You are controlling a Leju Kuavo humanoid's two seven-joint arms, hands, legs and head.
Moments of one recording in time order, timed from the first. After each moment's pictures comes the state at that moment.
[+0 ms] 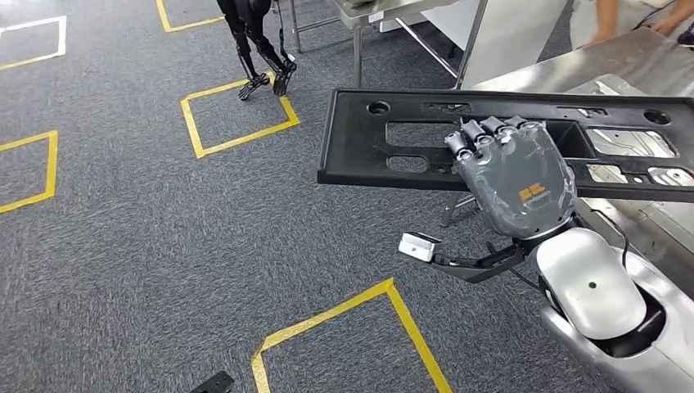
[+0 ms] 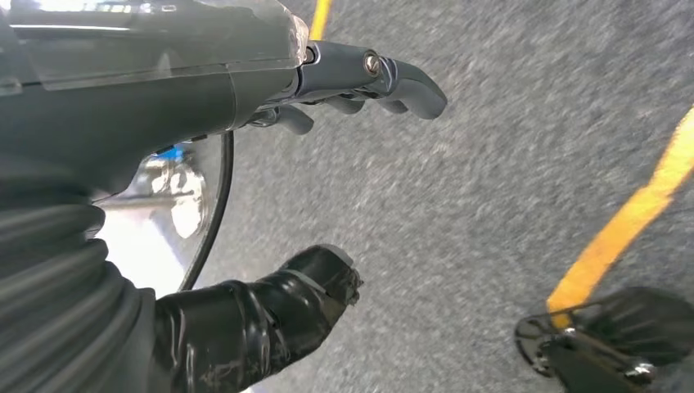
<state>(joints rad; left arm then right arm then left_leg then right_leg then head) -0.13 0.11 -0.34 -0.42 -0.32 -0.12 0.26 -0.66 -0.62 0.70 -2.25 1.35 0.29 0.48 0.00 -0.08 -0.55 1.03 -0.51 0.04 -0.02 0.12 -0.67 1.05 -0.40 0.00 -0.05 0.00</state>
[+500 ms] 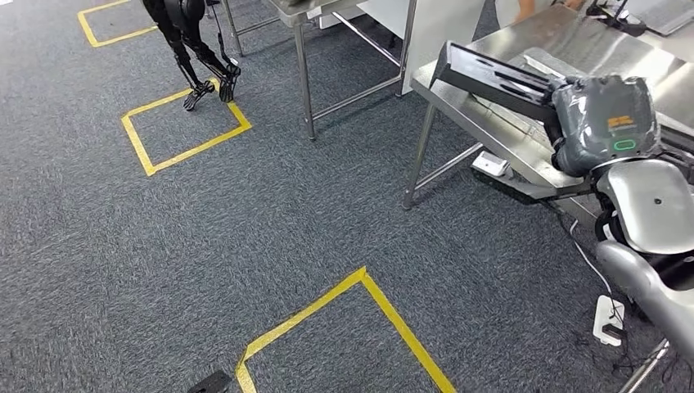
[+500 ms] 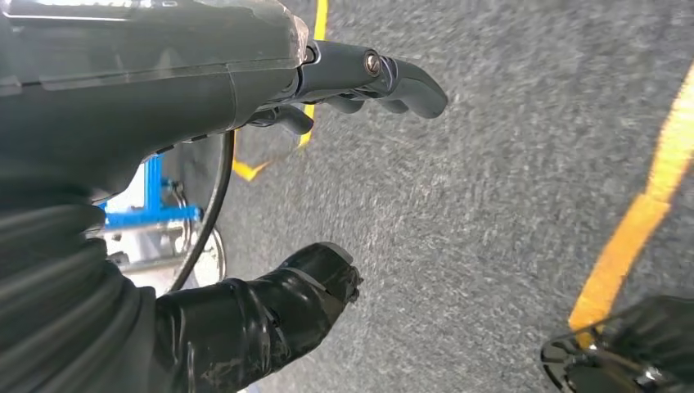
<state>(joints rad) -0.13 0.11 -0.38 -0.45 -0.28 -0.10 0.31 -0.71 -0.72 0.53 -2.01 1.09 0.32 0.65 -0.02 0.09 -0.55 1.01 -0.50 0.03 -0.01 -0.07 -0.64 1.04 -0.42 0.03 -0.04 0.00</state>
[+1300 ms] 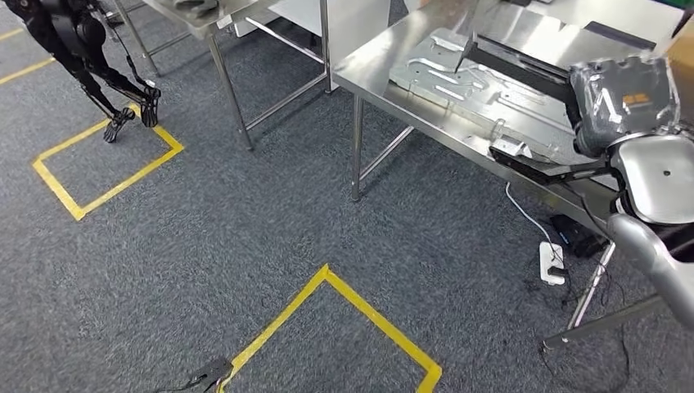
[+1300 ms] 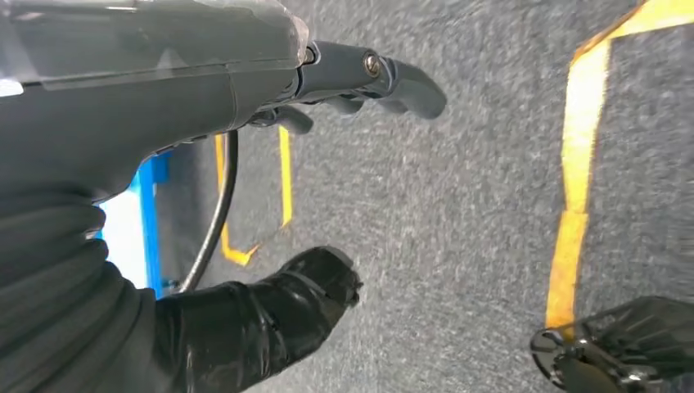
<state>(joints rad) -0.14 0.14 -0.42 -0.57 -0.23 -0.16 0.38 -0.81 -0.74 0.56 -1.91 1.13 0.38 0.63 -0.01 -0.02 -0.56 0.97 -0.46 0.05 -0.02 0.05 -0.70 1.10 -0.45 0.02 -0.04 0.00</state>
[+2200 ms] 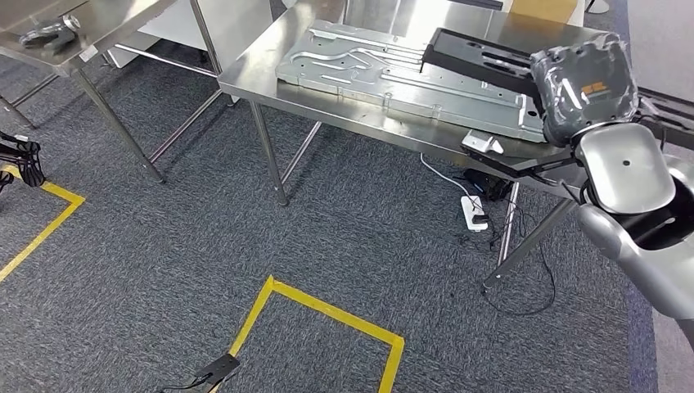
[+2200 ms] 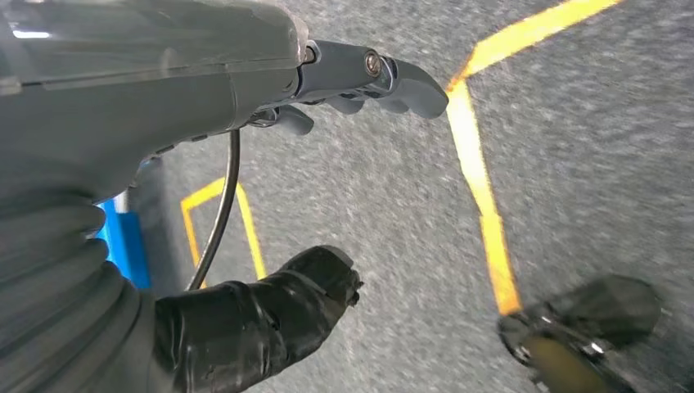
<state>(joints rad) -0.13 0.16 -0.47 -0.62 -0.19 -0.13 0.36 -0.90 -0.66 0.69 -1.87 1.18 0.37 0.60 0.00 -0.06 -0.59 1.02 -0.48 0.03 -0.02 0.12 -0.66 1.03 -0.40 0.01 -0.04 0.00</state>
